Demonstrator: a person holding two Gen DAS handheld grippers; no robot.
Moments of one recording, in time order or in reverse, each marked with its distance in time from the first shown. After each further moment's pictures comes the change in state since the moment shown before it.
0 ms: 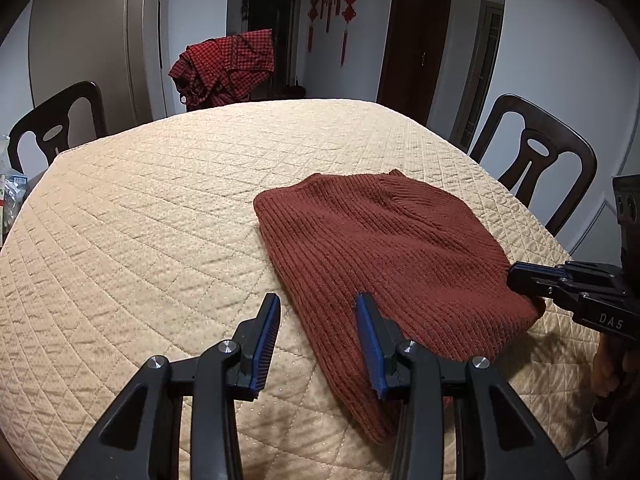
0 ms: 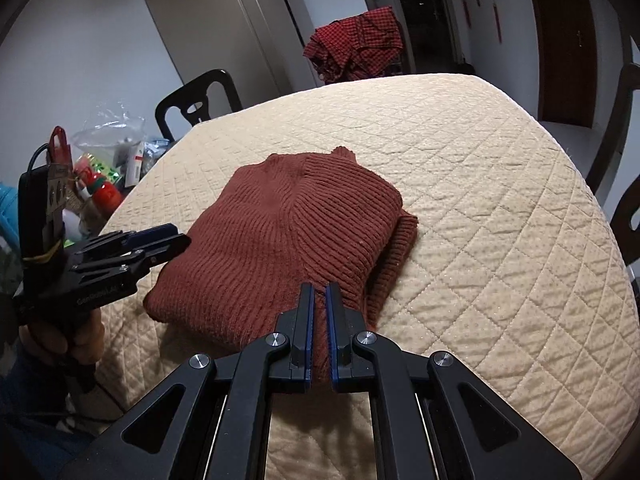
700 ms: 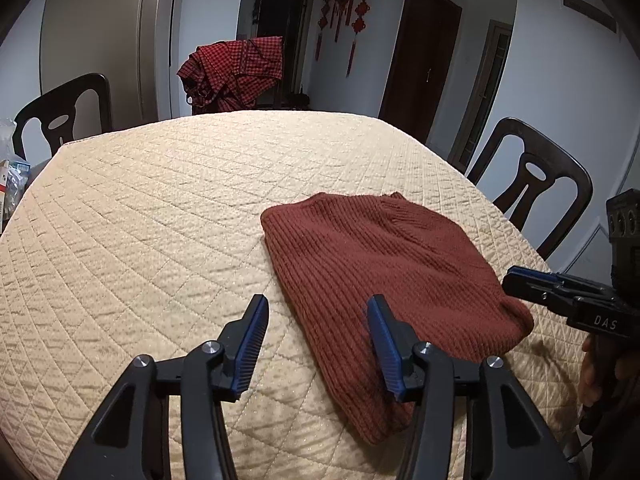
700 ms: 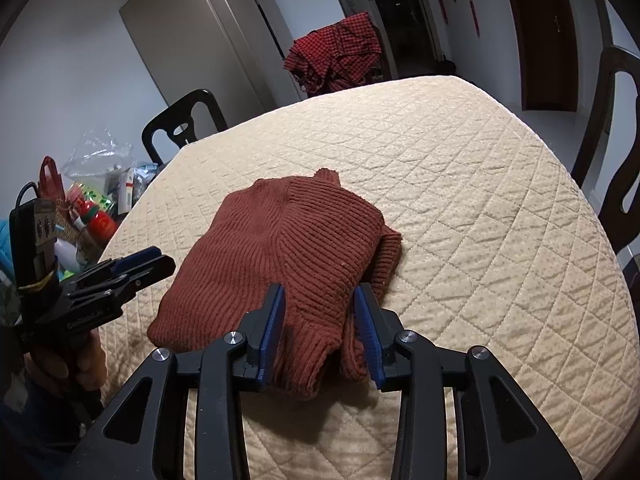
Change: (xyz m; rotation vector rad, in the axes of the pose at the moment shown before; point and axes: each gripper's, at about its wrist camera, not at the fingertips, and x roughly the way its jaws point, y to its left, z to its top) left arm -0.012 0.006 0.005 -0.068 -0.036 -0.028; right arm -0.007 -0.006 0.012 0.091 -0.033 -0.016
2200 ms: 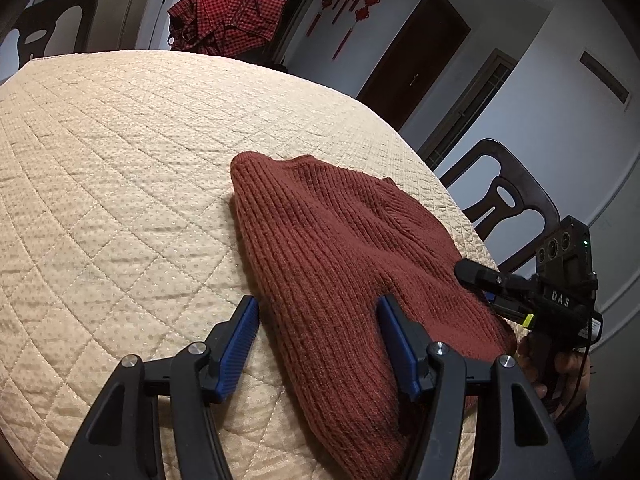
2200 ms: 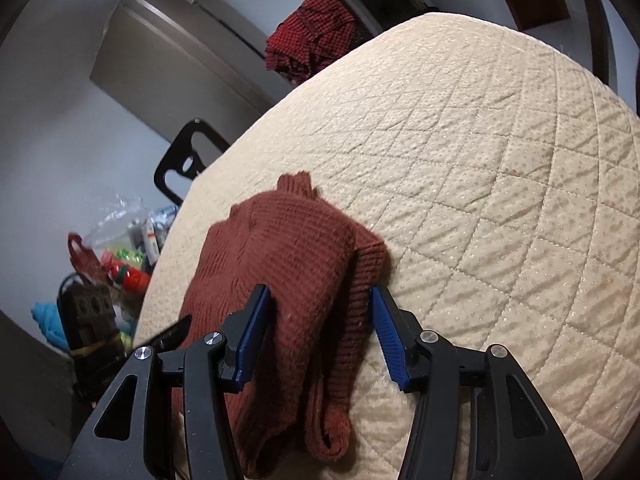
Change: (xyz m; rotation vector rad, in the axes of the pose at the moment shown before) left arm 0.048 0.023 -0.012 -0.192 0.086 -0.240; right arm 0.042 -0.065 0.012 0.295 0.044 0.215
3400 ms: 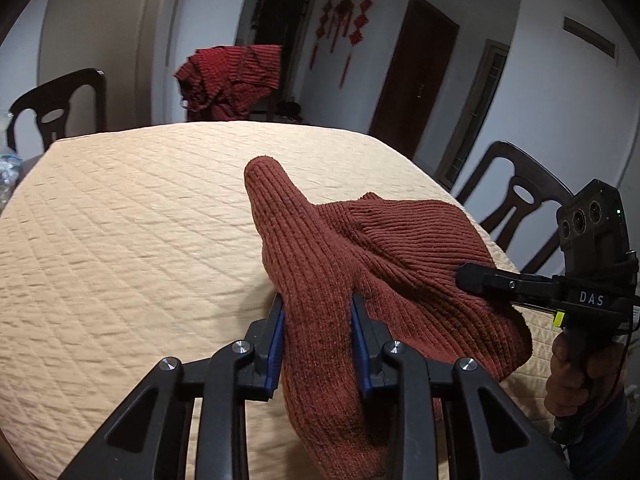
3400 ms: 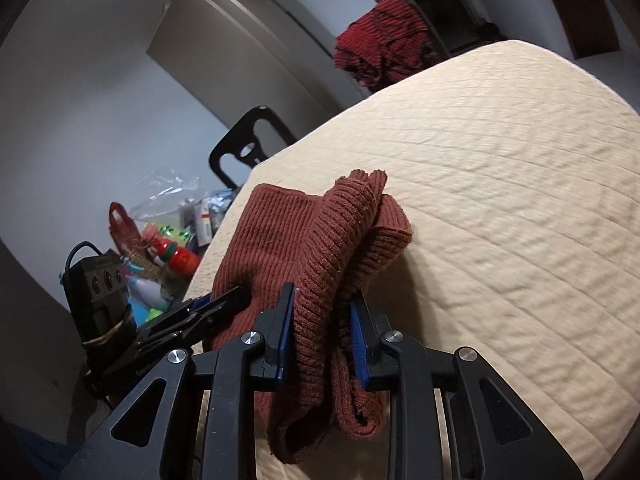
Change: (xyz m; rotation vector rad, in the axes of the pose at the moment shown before) left arm -0.058 -0.011 0.018 0.150 -0.130 0.178; right arm 0.010 0.080 -0.003 -0.166 0.013 0.146
